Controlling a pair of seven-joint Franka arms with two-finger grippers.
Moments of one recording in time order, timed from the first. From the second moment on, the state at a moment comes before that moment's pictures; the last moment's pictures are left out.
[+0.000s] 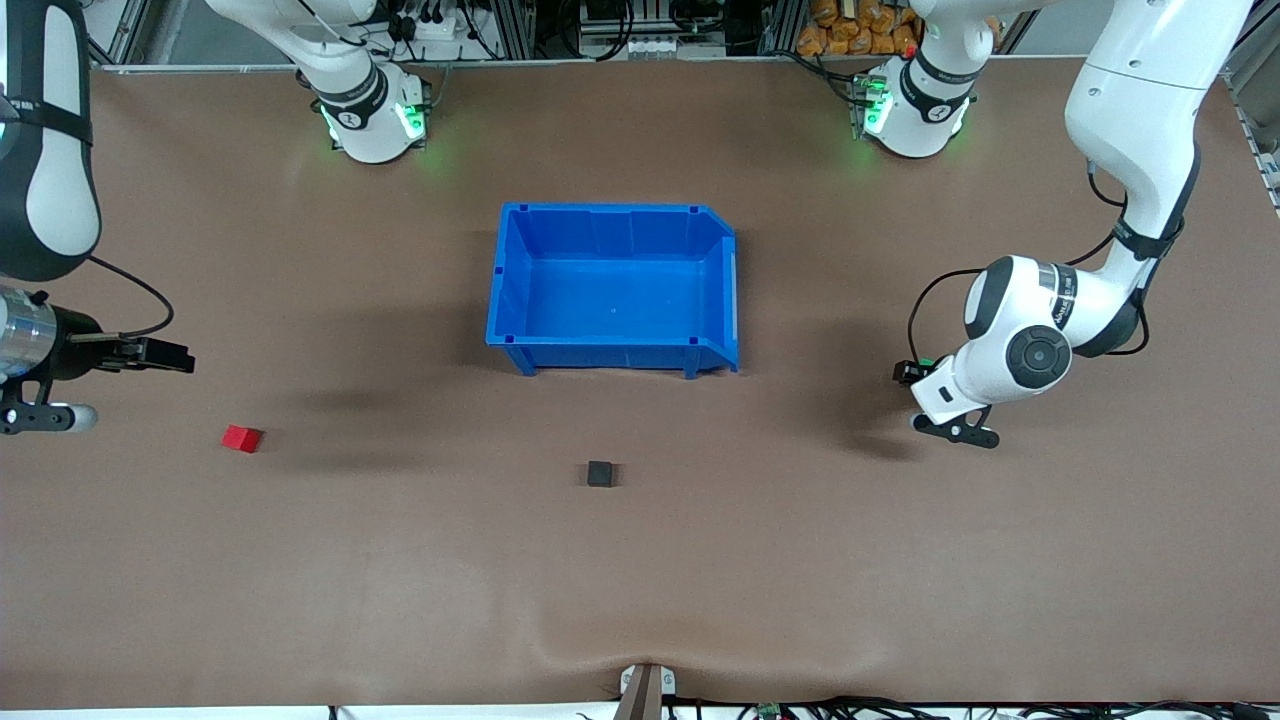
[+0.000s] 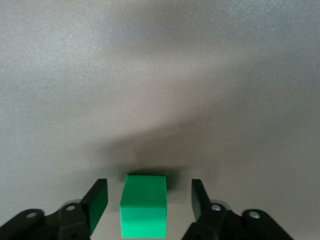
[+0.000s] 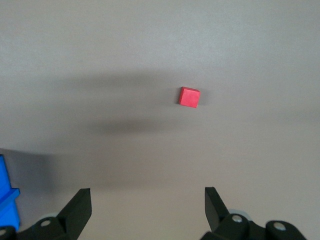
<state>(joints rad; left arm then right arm) 0.13 0.52 -0.27 -2.01 0.23 2.30 -0.02 -0.05 0.28 -0.08 -1.57 0.01 1.68 -0.11</state>
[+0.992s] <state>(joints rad) 0.13 0.52 -0.27 -2.01 0.23 2.30 -0.03 -0.06 0.37 -0.08 -1.57 0.01 1.79 -0.11</state>
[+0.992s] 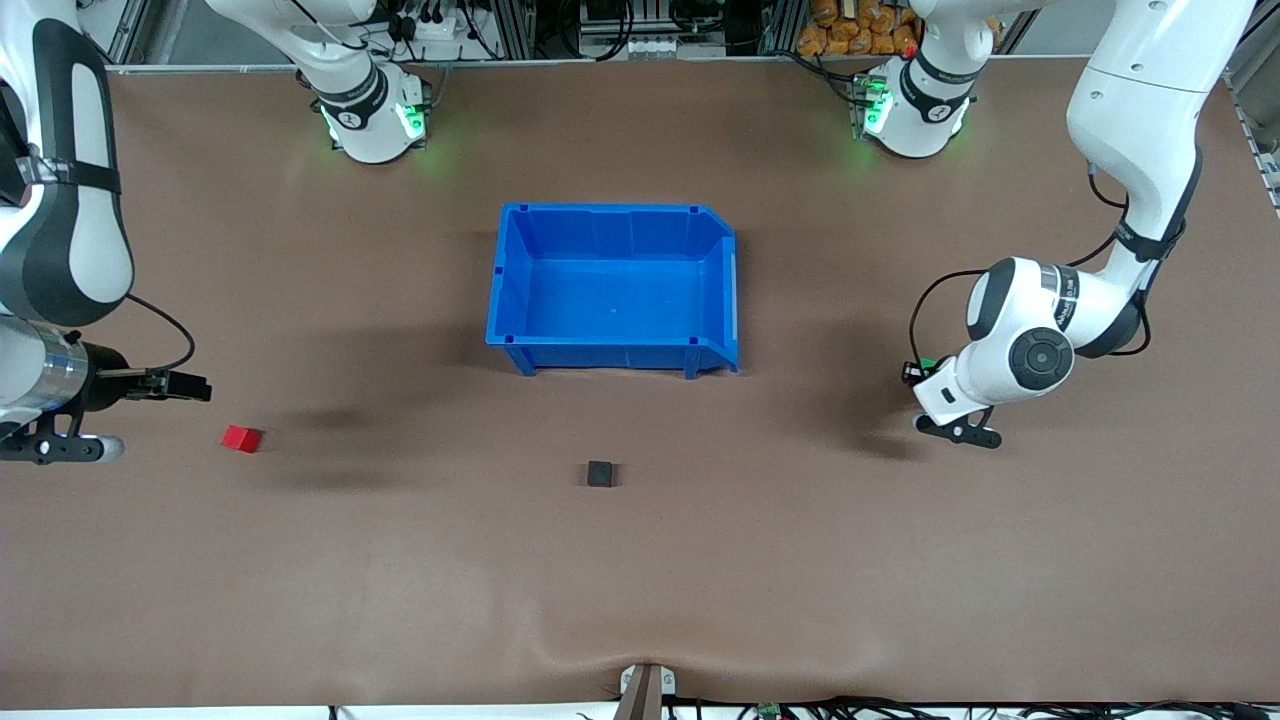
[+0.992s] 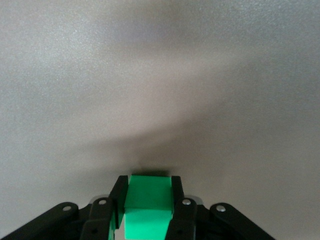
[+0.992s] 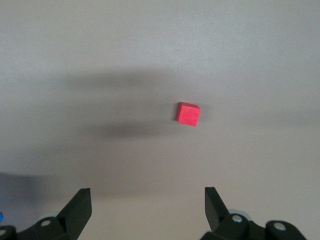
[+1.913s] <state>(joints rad) 0.15 0.51 -0.27 -1.96 0.13 2.30 -0.29 -0.08 0.43 -0.08 -1.57 0.01 1.85 -0.11</state>
